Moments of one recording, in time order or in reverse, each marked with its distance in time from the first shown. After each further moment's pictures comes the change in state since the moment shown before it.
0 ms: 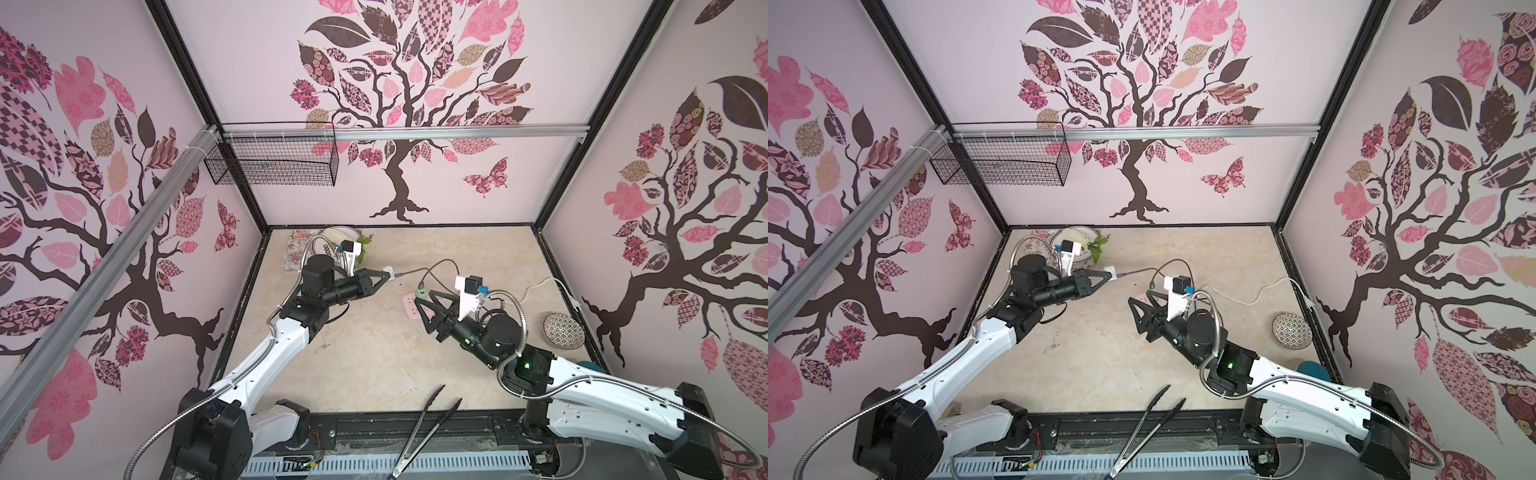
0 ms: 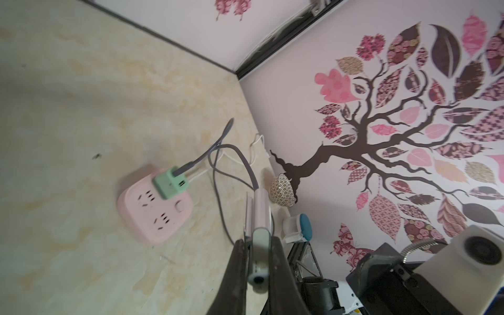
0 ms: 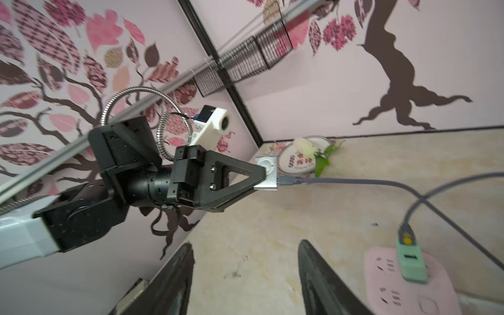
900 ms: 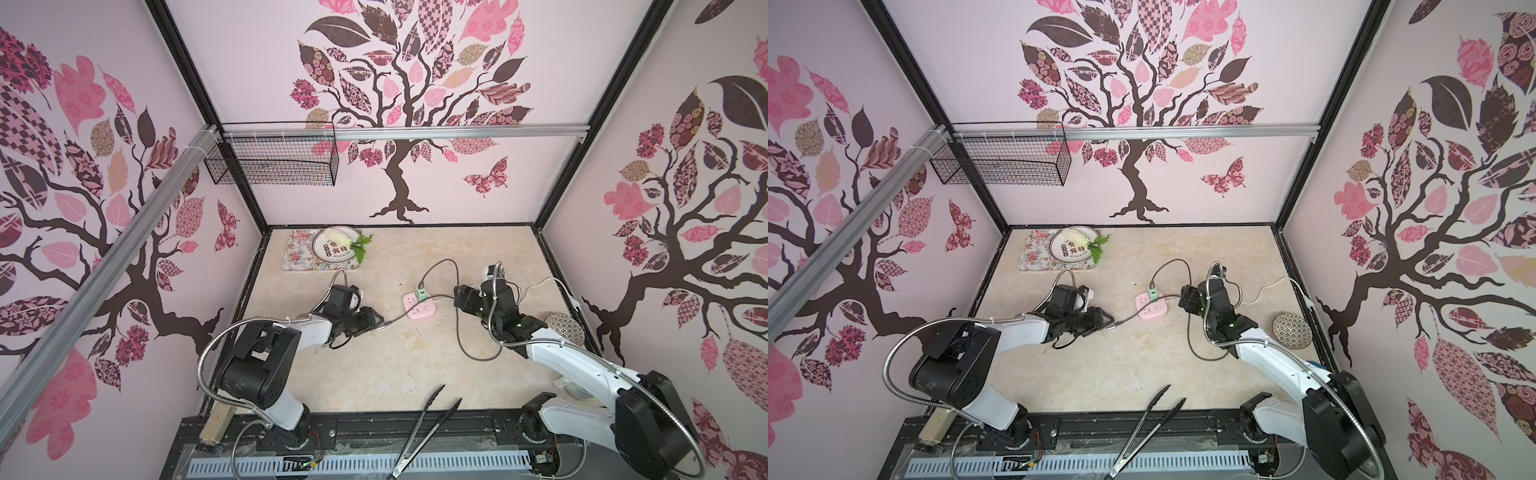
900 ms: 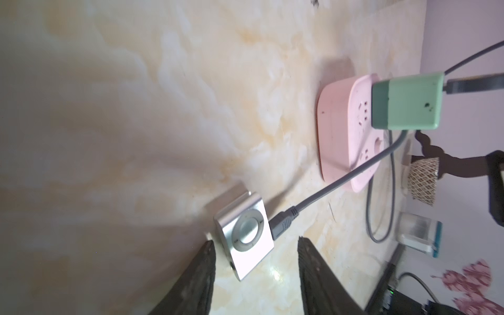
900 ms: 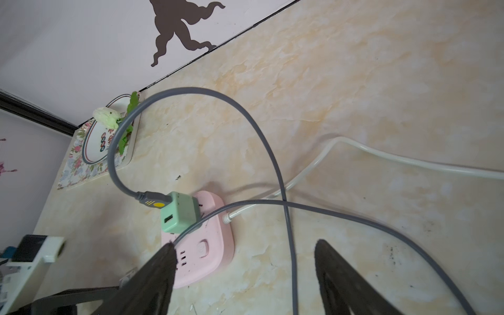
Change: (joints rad) left arm 0.006 0.404 -0.131 -0.011 -0.167 0.133; right arm -0.615 0.251 -0.011 -0.259 -0.129 0.148
